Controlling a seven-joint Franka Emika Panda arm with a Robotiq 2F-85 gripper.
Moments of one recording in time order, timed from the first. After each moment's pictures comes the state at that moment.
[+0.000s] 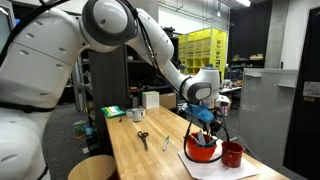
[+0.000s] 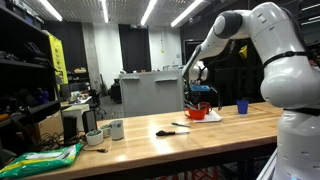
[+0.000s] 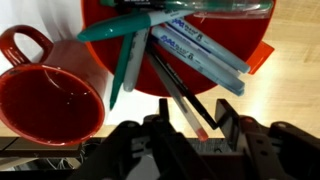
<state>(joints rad) -0.35 0.44 -0.11 -1.85 0.24 2.52 -0.19</state>
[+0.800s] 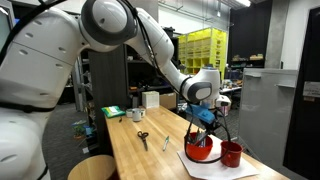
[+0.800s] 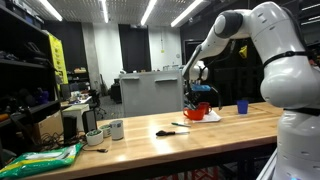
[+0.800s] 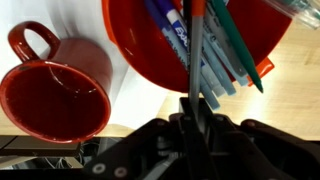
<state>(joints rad) -0.35 0.43 -0.11 -1.85 0.24 2.52 -0.21</state>
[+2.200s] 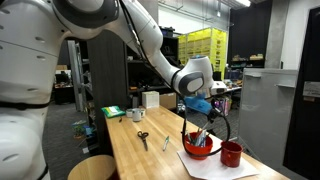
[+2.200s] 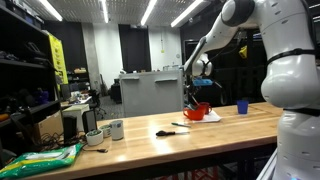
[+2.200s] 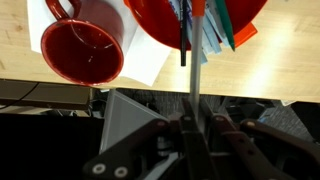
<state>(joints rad) -0.33 0.26 -0.11 -2.02 0.21 2.73 -0.21</state>
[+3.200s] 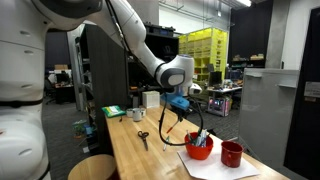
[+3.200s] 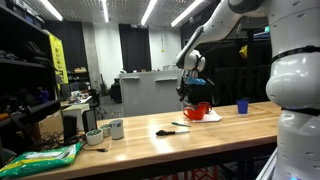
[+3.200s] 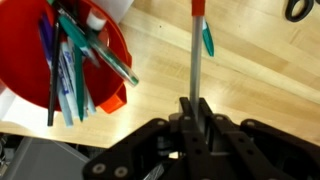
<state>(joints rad) -0.19 0.13 -0.08 -2.13 0.33 2.47 -0.39</state>
